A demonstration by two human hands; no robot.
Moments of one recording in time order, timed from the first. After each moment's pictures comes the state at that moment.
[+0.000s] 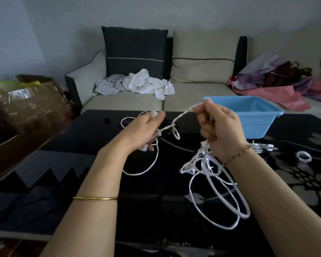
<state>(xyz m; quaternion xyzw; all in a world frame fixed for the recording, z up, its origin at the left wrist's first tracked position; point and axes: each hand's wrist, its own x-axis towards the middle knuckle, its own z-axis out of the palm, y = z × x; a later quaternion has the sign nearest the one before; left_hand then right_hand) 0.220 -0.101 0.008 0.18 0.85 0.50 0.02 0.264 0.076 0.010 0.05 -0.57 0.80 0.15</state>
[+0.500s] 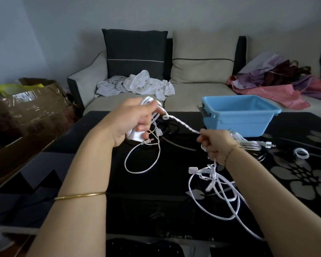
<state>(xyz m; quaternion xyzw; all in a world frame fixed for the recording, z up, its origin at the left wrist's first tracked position) 0.250 -0.124 0.052 0.20 0.74 0.63 0.10 0.250 0.093 -0.022 -0.20 -0.71 0.68 0.00</state>
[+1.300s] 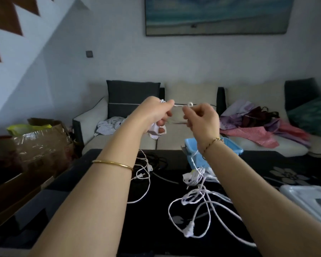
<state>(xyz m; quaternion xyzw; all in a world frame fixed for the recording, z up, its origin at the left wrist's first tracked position) 0.322 -0.052 0.183 0.16 0.82 0.55 -0.03 0.331 0.071 0.134 0.04 -0.67 0.63 0.39</state>
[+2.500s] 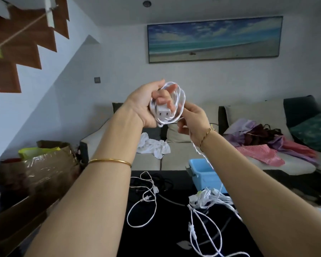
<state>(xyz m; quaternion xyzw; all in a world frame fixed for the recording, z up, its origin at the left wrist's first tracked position) 0.349 -0.077 0.267 0.23 0.43 0.84 0.23 0.321 0.056 0.208 0.14 -0.64 0.71 0.25</state>
